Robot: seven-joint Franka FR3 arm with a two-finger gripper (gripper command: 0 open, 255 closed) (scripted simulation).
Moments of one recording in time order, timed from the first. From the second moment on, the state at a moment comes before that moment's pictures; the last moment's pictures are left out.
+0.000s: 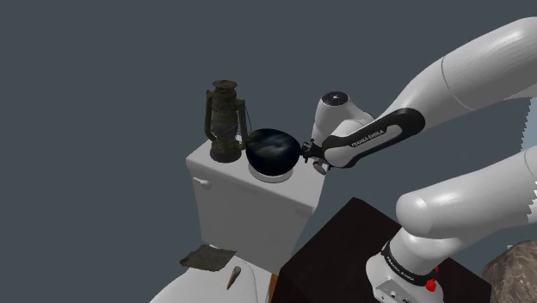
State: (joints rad) arm -0.60 -0.39 0.54 -2.81 -0.23 2.61 1.27
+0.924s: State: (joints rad) arm -0.59 -0.40 0.53 -2.80 -0.22 2.60 1.27
